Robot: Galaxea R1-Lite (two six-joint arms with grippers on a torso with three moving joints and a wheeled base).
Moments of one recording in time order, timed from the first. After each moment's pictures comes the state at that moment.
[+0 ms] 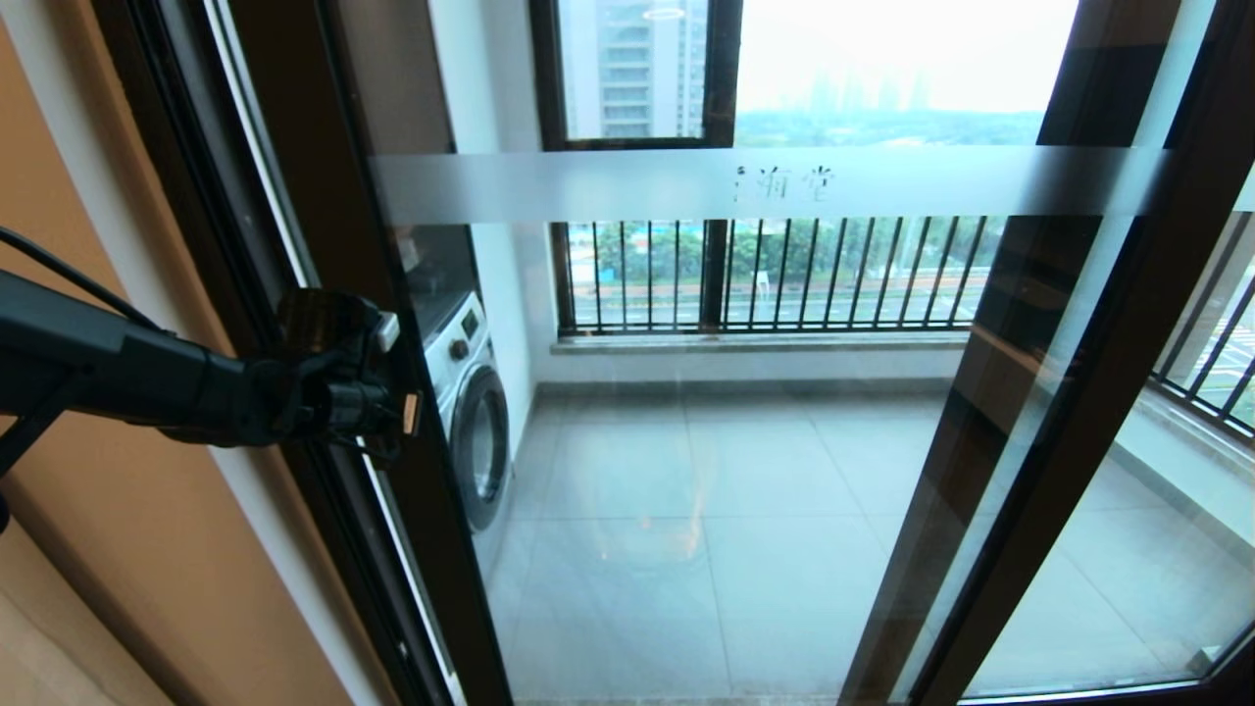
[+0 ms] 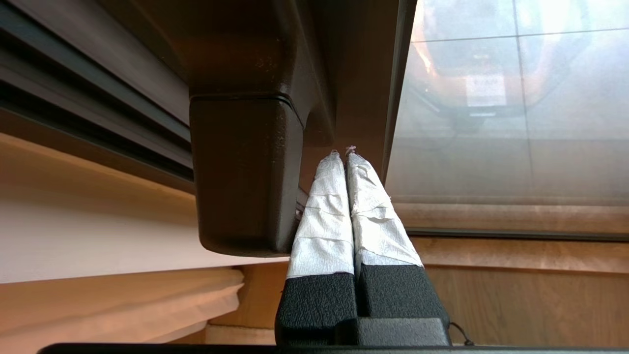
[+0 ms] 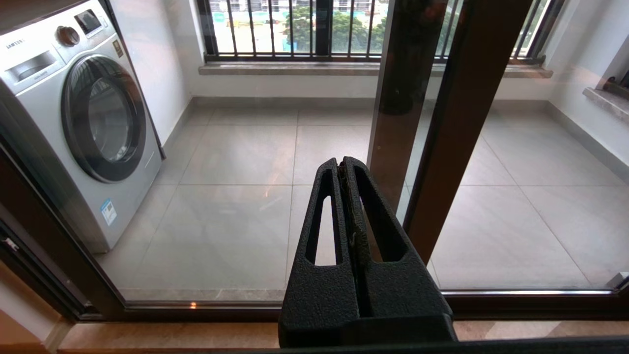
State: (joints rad) left arm -0.07 2.06 -1.27 -0.18 0.19 0.06; right arm 0.00 0.00 -0.01 0.03 0.03 -0.05
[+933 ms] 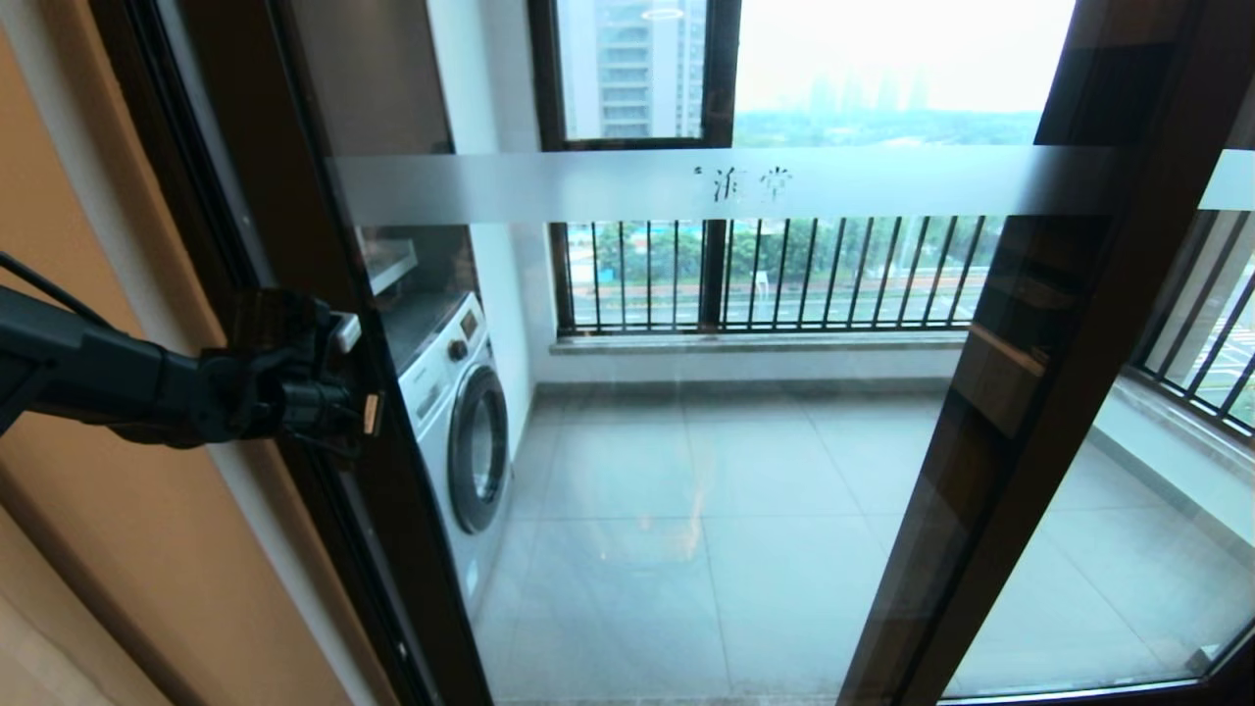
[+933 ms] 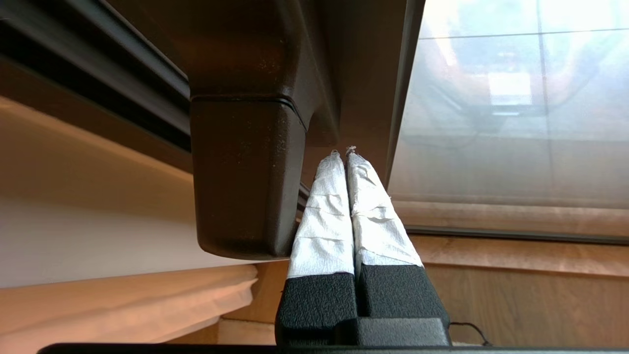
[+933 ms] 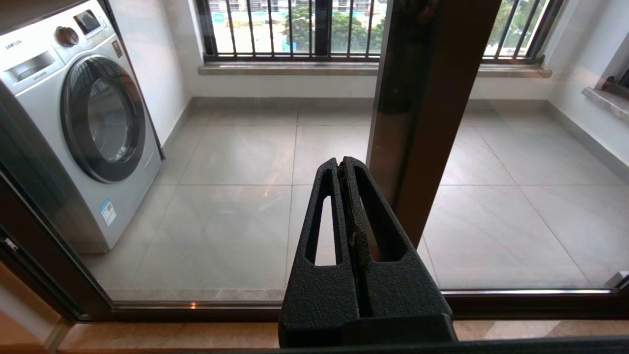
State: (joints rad) left arm 0.05 2.07 -1.28 -0.17 0.14 0.12; right arm 0.00 0.00 -0.01 0.03 0.03 -0.05
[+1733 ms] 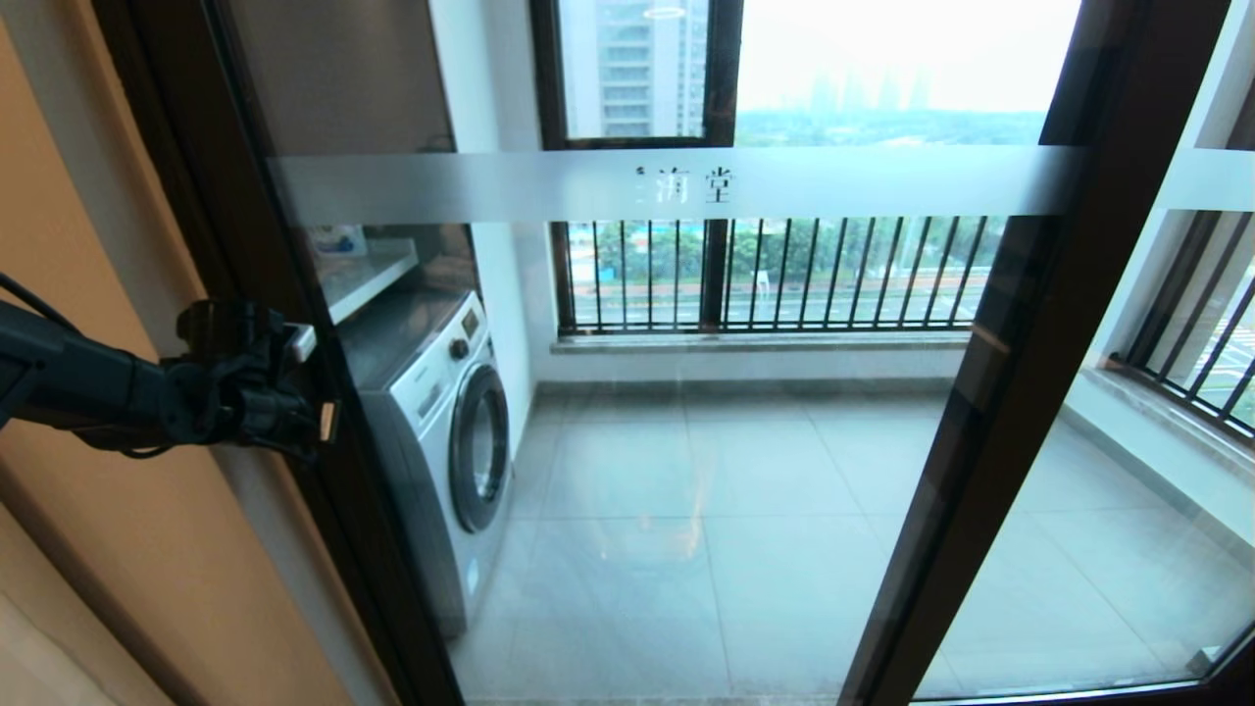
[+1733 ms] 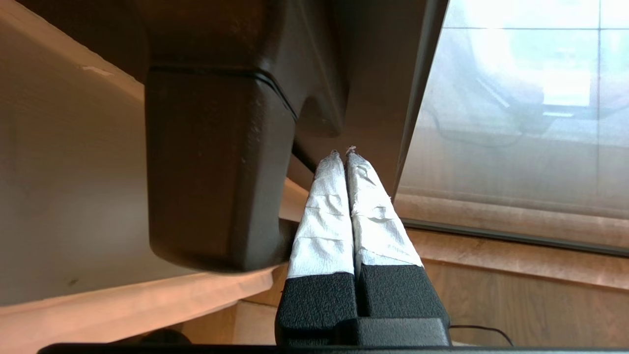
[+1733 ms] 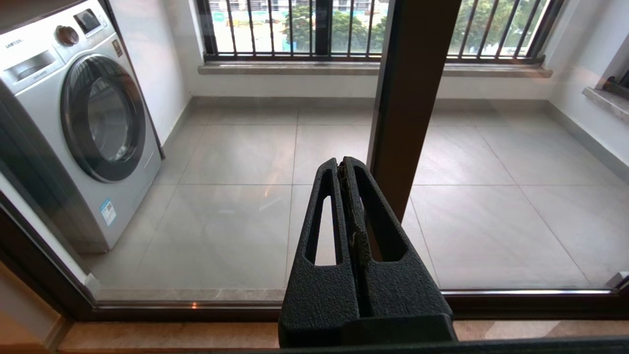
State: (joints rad) left arm 0.15 2.11 -1.31 -0.17 0.12 0.16; right arm 0.00 0.00 -0.01 0.04 0.03 -0.05
